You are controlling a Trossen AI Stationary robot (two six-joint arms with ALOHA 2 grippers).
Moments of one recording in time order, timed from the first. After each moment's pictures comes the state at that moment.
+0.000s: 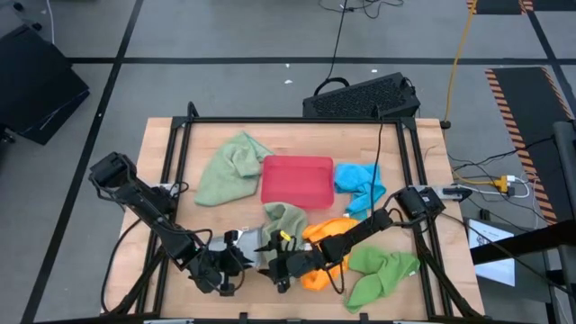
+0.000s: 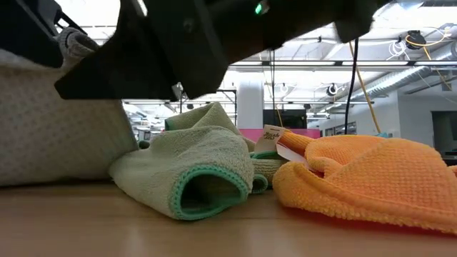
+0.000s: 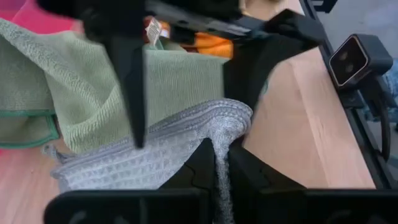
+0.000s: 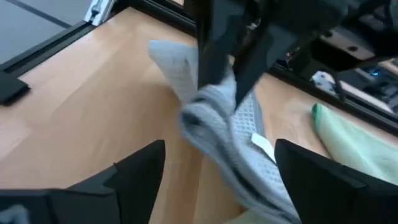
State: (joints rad) left arm -0.79 1.55 0.82 -0.09 -0.54 -0.58; right arm 0.44 2.22 1.37 0.45 0.40 -0.23
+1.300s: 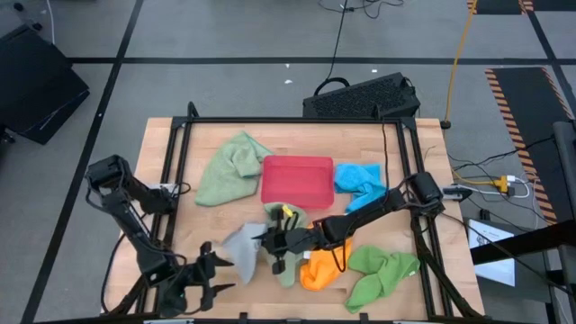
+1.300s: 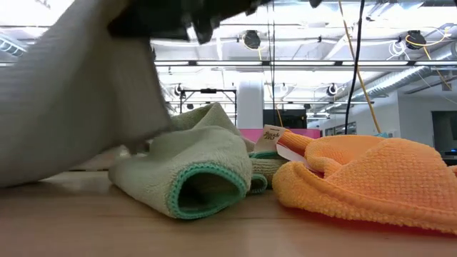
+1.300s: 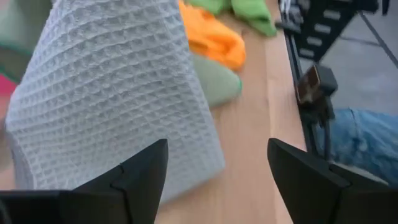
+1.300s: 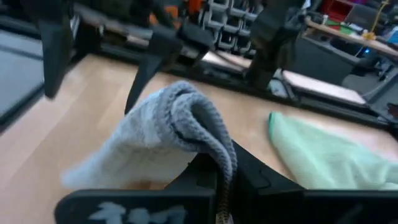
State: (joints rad) left arm -1.08 1.56 0.82 -0.20 -0.89 -1.02; right arm 0.35 2.03 1.37 0.33 0.38 -0.12
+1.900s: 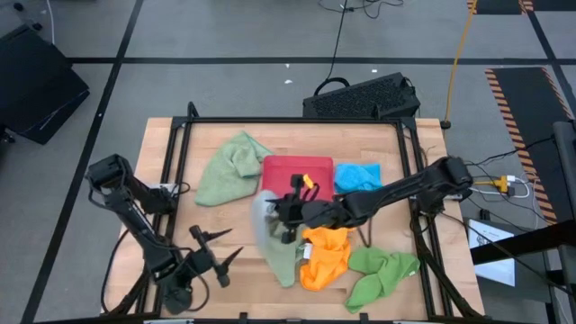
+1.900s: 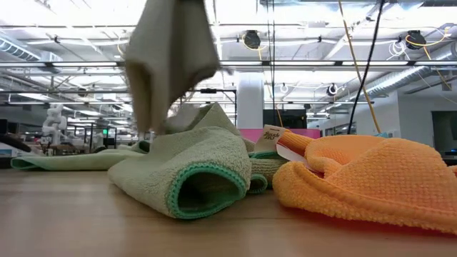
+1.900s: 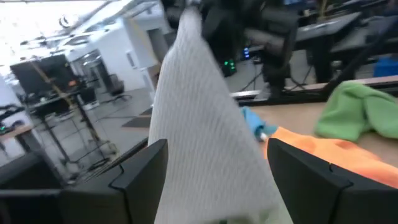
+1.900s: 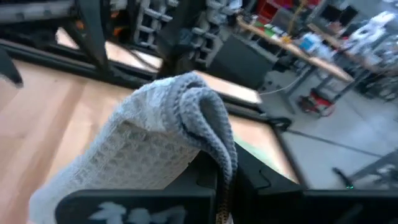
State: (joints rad) left arm -0.99 1.56 0.82 0.05 -1.55 -0.45; right arm 0.29 1.74 1.37 0.01 0.59 -0.26
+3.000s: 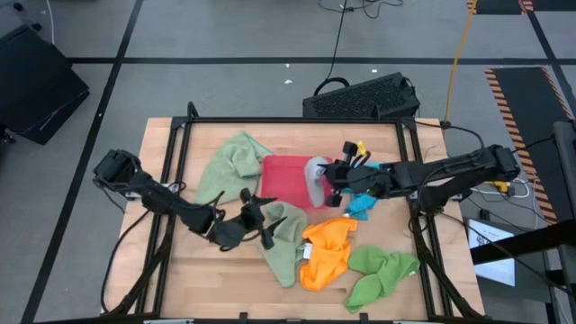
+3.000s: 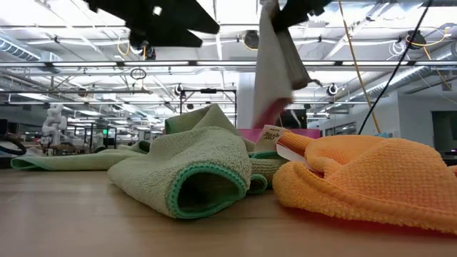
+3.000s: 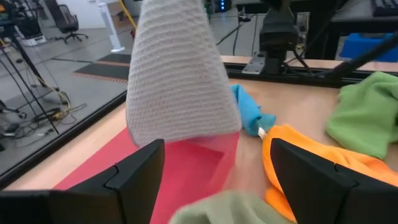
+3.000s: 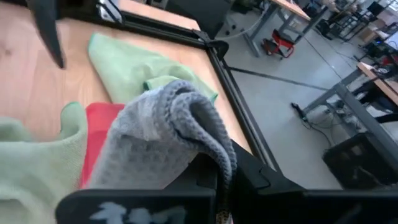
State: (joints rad) left arm -0.45 1.56 0.82 0.39 -0.88 -0.18; right arm 0.15 1.25 1.00 -0.28 0.62 -0.15
